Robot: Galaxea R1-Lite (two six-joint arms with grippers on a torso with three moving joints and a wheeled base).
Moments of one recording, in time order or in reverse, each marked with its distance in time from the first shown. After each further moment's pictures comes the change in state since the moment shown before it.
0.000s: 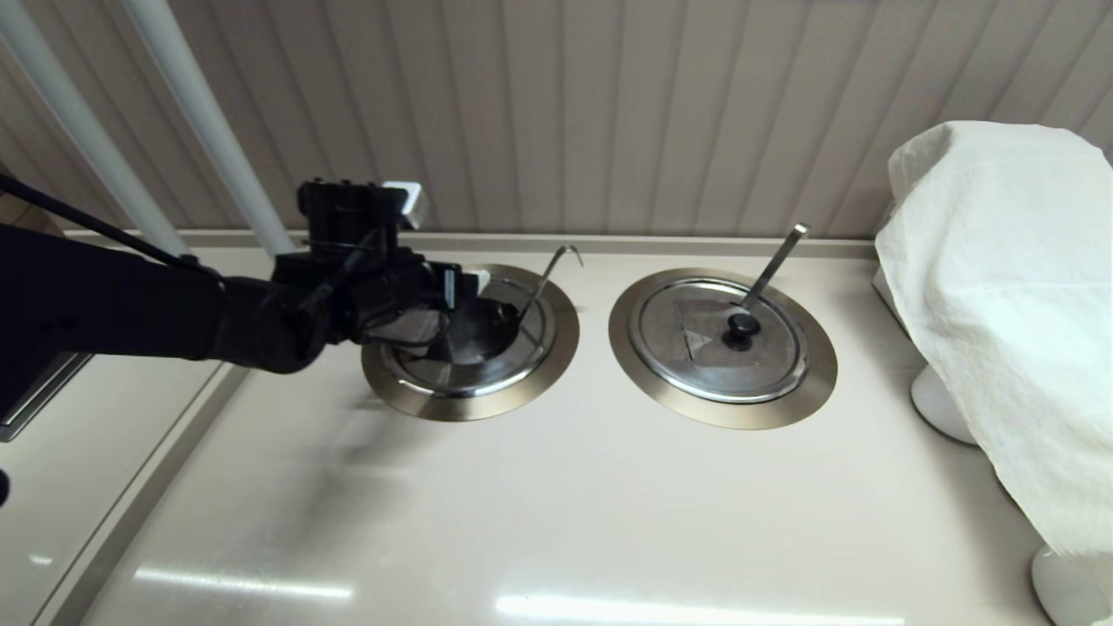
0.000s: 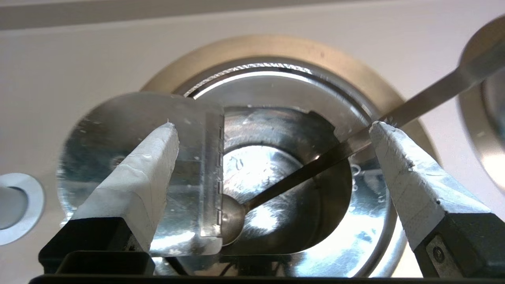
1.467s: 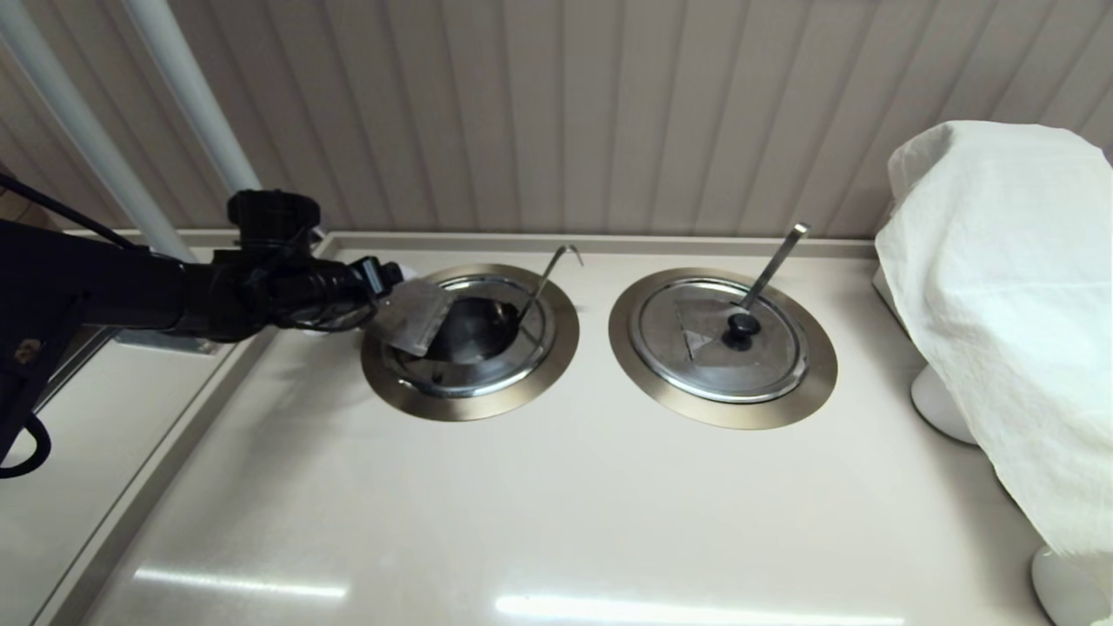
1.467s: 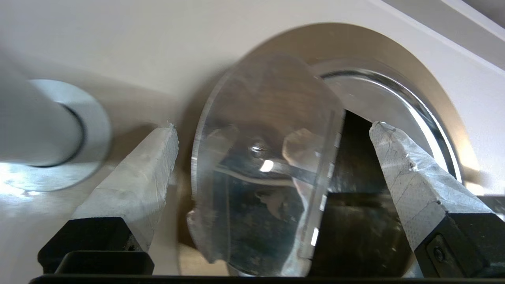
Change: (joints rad) left arm 0.252 0.142 -0.182 0.191 -0.198 -0.376; right arm 0.000 0.000 0.000 0.000 0.000 0.000
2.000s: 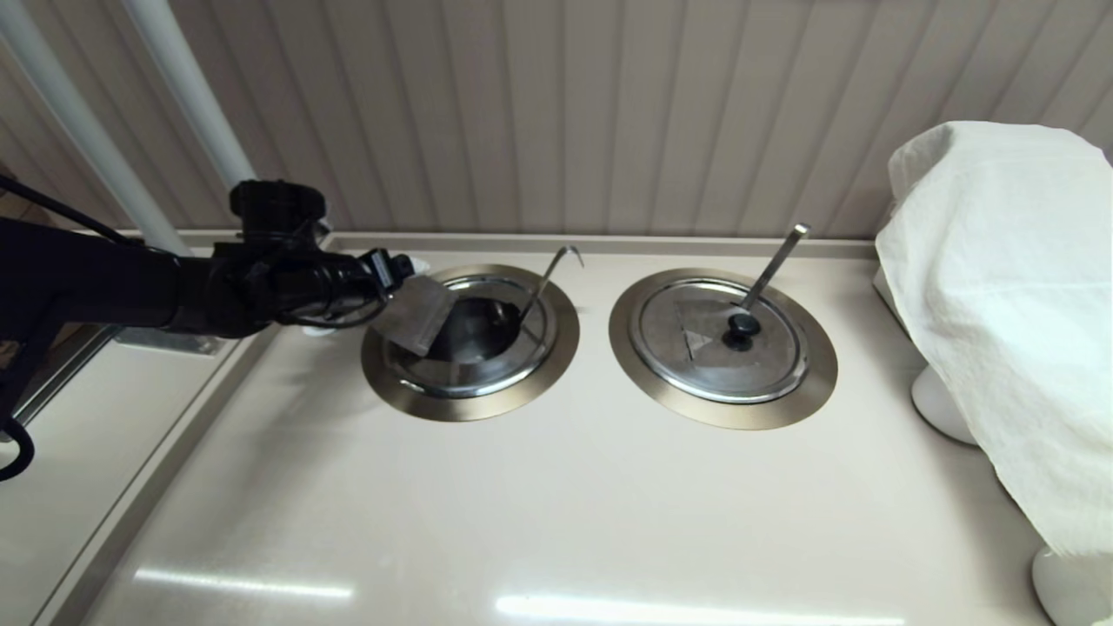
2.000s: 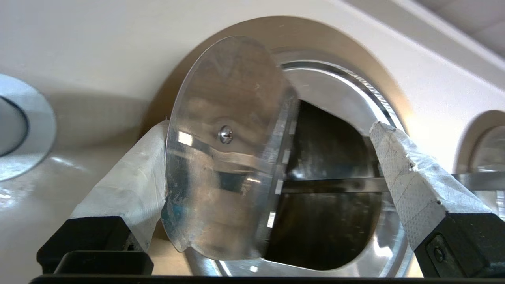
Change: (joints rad) left arm -0.043 -0.043 0.023 -0.003 -0.042 -0.038; right arm 0.000 0.000 0.000 0.000 0.000 0.000
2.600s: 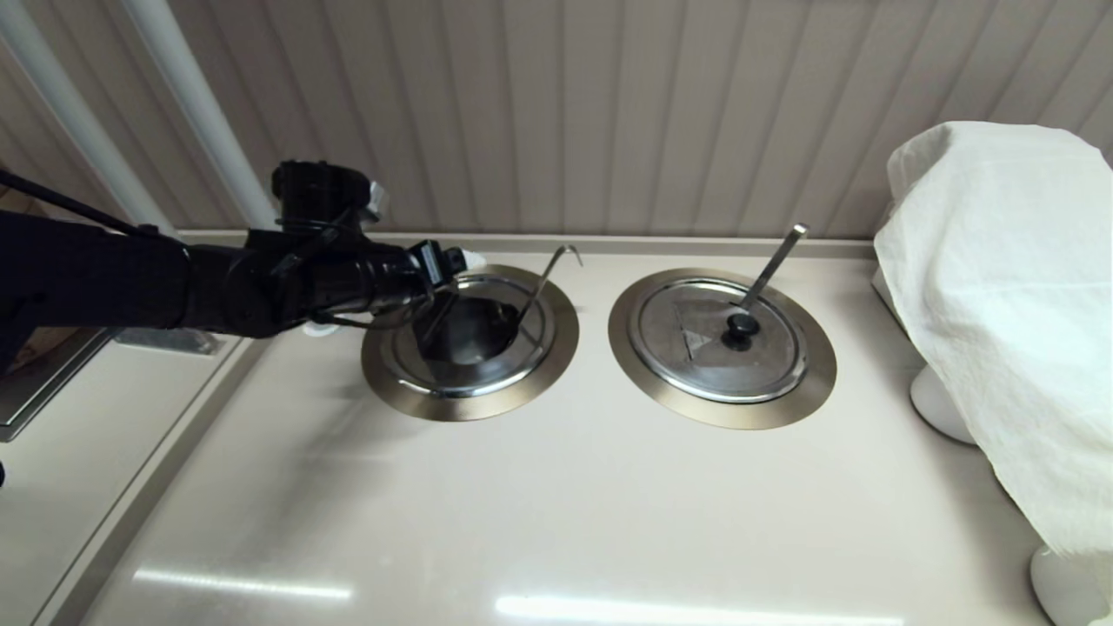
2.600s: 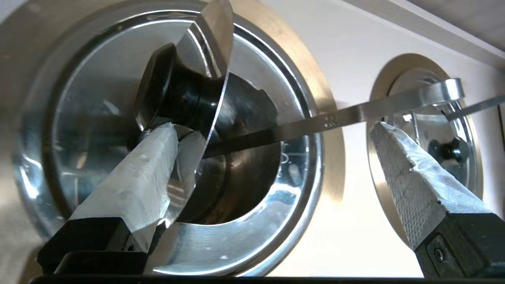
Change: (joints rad) left arm -0.152 -0.080 0.045 0.009 -0.004 -0.011; right arm 0.000 0.000 0.000 0.000 0.000 0.000
